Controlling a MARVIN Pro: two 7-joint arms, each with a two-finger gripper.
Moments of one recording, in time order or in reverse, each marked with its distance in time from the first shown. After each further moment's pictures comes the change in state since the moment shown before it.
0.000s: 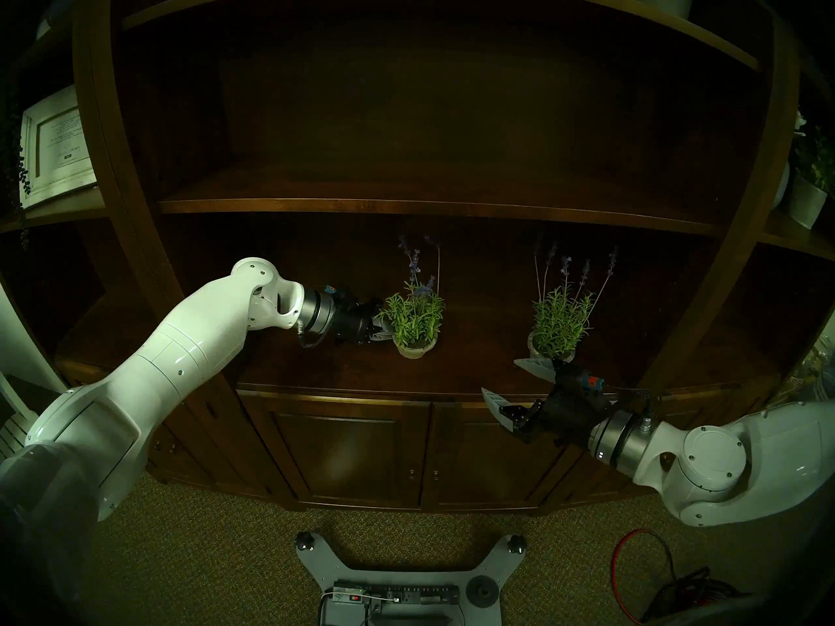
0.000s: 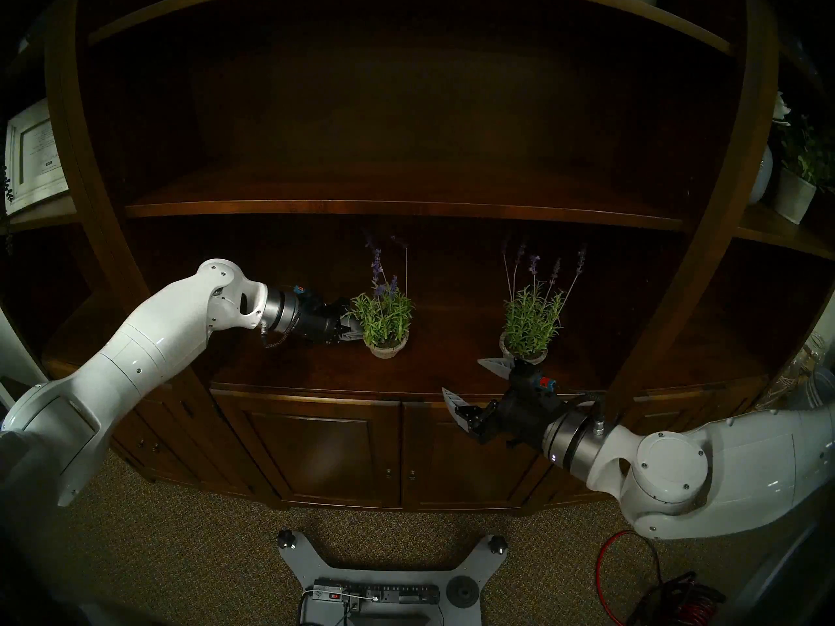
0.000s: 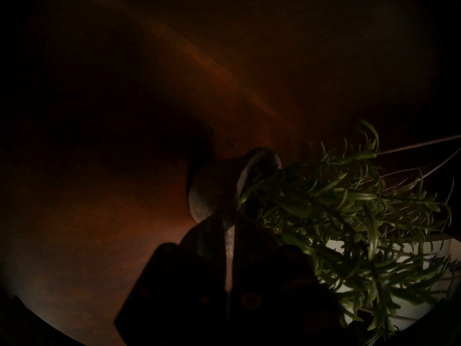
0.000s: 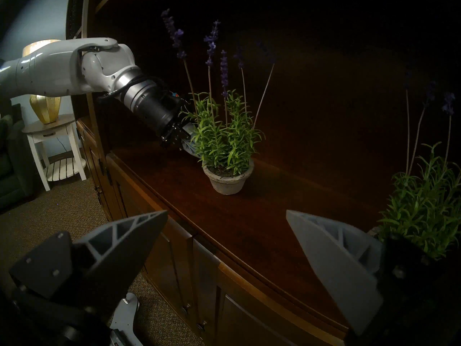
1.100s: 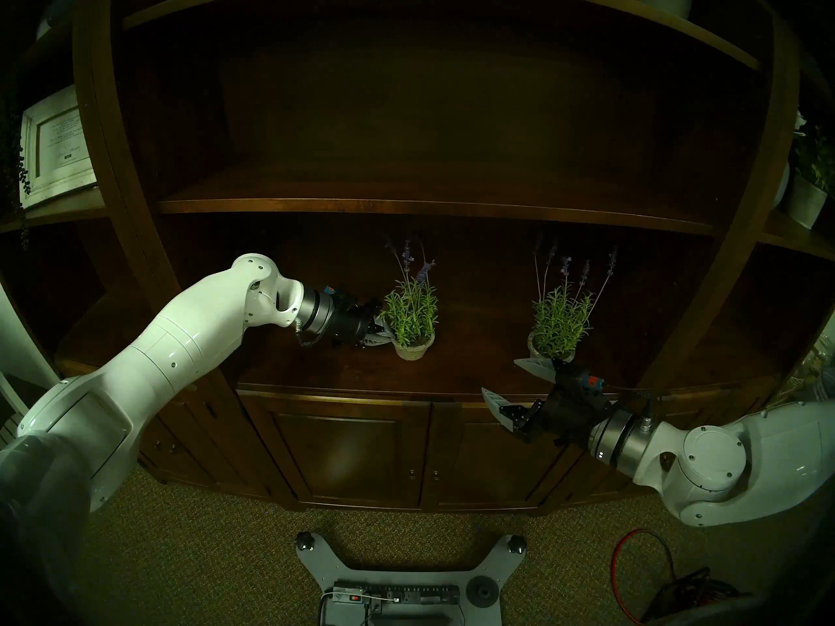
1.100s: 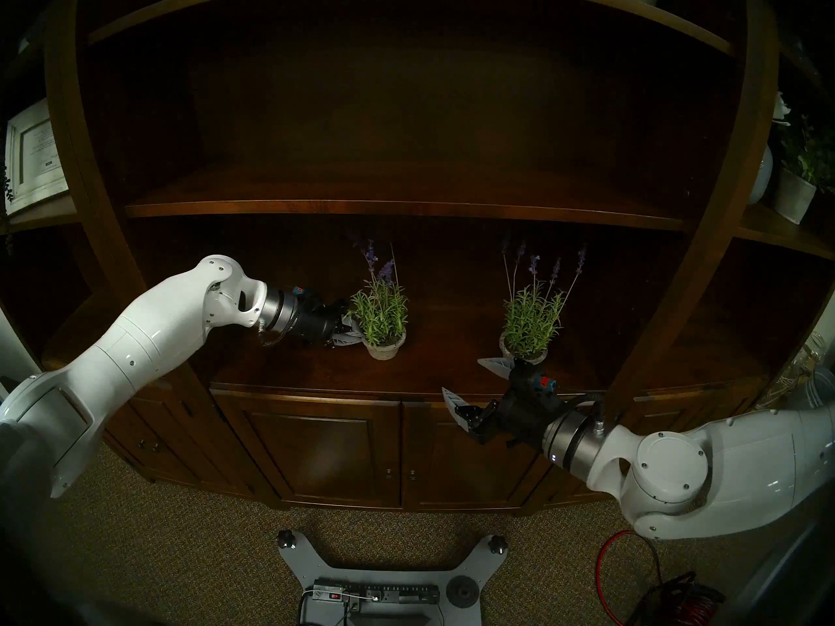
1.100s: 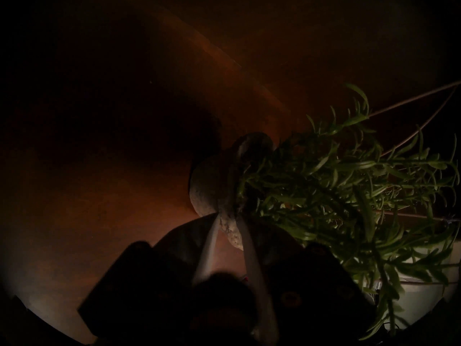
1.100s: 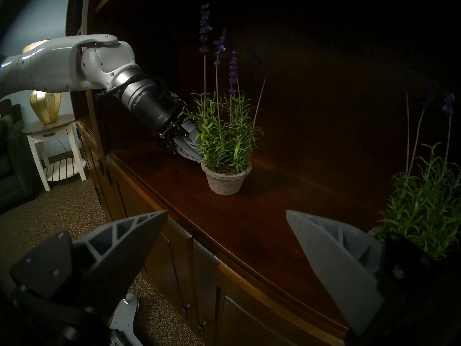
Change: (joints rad) left arm -0.039 0.038 0.073 -0.023 -0.079 0.000 0.049; right arm 0.000 -0.001 0.000 0.000 0.000 -0.001 0.000
